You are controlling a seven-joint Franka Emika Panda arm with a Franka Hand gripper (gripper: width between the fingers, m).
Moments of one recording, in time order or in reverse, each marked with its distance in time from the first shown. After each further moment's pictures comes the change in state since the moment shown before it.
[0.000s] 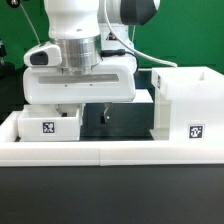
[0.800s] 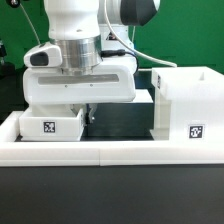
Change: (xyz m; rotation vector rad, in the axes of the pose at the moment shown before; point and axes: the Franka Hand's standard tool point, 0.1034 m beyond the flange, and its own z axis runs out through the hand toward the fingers) arm 0.000 0.000 0.000 0.000 0.000 -0.012
